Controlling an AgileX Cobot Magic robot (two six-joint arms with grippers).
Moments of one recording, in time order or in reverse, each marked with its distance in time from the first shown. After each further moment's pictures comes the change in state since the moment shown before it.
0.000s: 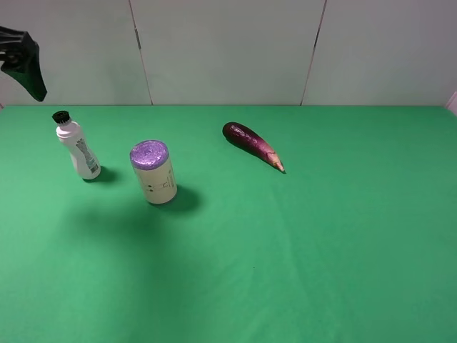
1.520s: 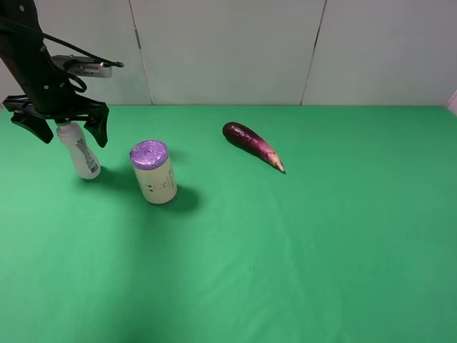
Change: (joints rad) left arm -0.051 0.395 -0.030 -0.019 -0.241 0.052; right arm 0.000 0.000 0.000 0.000 0.000 0.000
